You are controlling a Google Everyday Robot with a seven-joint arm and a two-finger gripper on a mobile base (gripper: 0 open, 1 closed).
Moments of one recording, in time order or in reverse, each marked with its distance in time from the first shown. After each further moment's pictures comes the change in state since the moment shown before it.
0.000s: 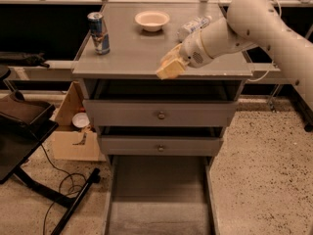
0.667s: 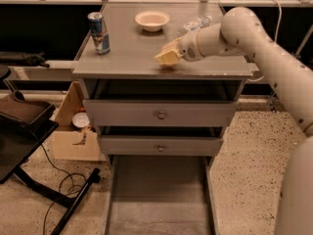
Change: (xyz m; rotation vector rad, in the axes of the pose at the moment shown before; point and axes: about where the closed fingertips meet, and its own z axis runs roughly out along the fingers) arm -0.006 -0.090 0.030 0.170 -0.161 0.100
